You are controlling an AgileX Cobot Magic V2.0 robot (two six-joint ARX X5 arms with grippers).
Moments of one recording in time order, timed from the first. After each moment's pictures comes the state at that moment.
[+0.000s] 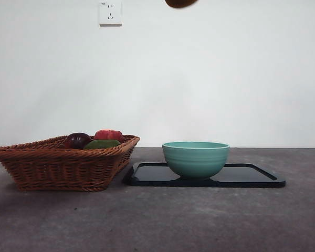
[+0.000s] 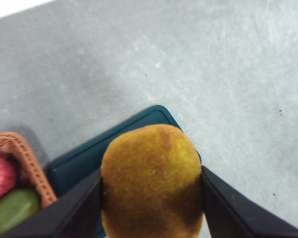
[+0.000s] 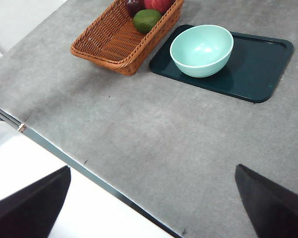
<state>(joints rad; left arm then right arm) -0.76 2.12 2.79 -1.42 -0.03 -0.19 0.43 0.30 0.95 -1.22 -0.29 0.18</state>
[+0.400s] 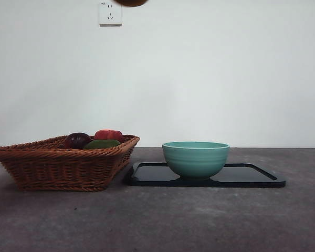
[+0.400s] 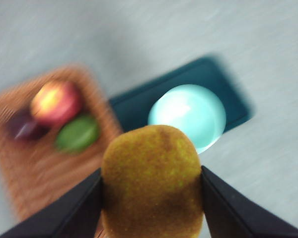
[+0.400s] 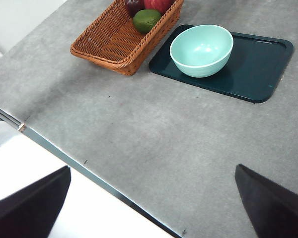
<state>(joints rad) -0.71 1.79 2.27 -1.42 -0.15 -0.21 0.43 0.30 0.95 -1.22 -0.29 0.18</state>
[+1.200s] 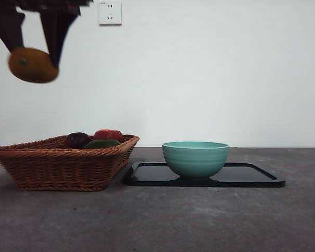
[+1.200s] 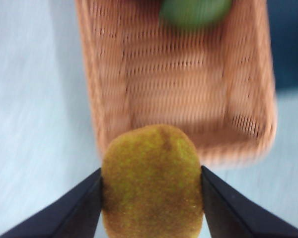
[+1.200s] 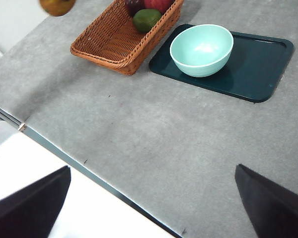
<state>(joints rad) -0.47 1.58 1.61 -1.23 -0.19 -0.30 0.43 0.30 0.95 -1.22 -0.29 0.18</state>
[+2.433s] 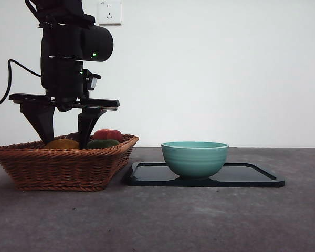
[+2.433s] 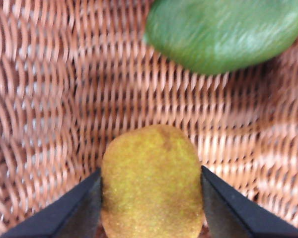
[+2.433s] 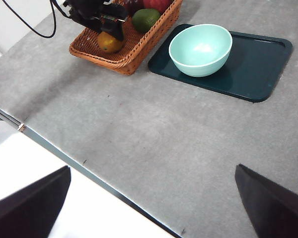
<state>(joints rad) -0.44 1.90 1.50 -0.92 -0.18 -0.38 0.43 0.30 0.95 -1.22 -0.29 0.18</state>
